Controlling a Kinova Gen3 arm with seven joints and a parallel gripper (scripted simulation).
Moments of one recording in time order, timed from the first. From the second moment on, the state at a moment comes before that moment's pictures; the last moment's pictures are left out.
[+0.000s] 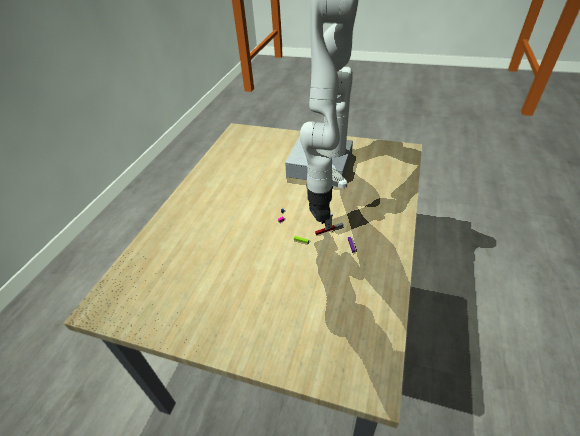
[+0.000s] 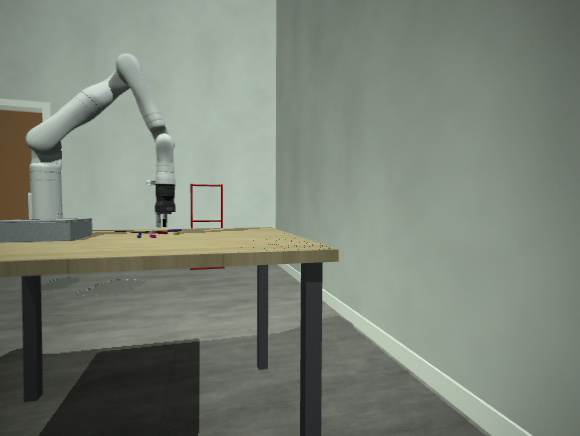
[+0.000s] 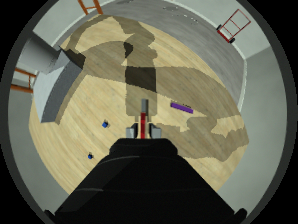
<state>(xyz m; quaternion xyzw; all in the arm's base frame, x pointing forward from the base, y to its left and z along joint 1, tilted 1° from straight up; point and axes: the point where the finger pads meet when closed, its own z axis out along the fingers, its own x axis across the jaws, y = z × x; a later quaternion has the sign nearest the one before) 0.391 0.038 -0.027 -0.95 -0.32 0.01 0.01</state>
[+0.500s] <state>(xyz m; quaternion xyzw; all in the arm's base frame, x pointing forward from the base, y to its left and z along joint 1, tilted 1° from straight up) 0.395 0.038 0.032 -0.95 -0.31 0.01 0.01</state>
